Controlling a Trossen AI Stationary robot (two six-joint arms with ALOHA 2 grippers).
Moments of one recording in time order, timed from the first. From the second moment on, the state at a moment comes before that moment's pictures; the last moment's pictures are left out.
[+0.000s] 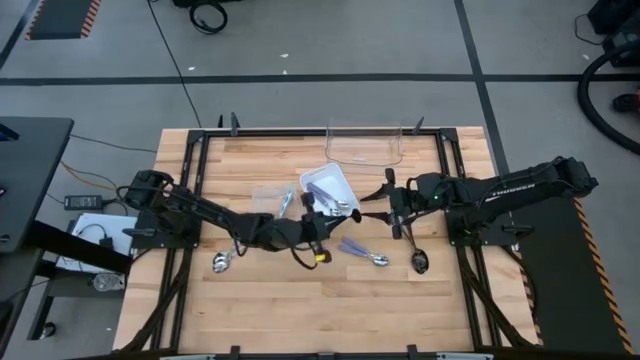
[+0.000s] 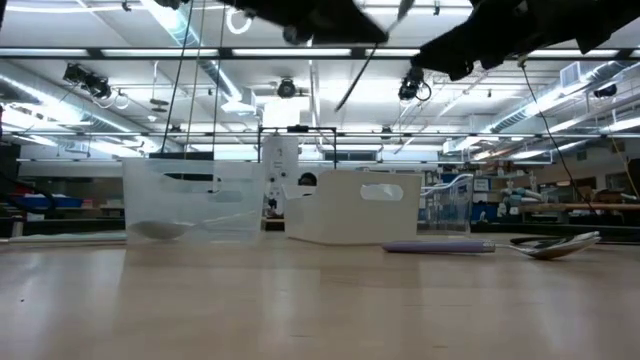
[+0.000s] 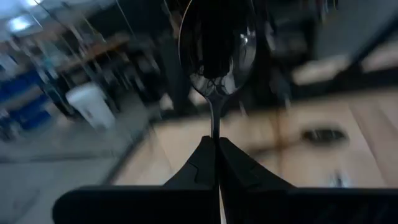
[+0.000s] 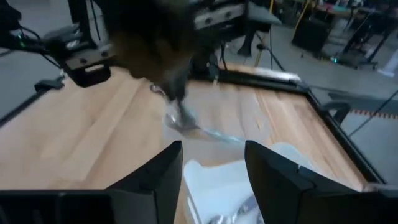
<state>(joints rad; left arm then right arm) -0.26 1.72 1.04 0.55 -0.65 0.26 0.04 0.97 0.51 0.23 0.03 -0.16</state>
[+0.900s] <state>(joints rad) -0.17 1.77 1.04 0.86 -0.34 0.37 0.04 1.13 0.51 0.60 -0.13 -0.26</state>
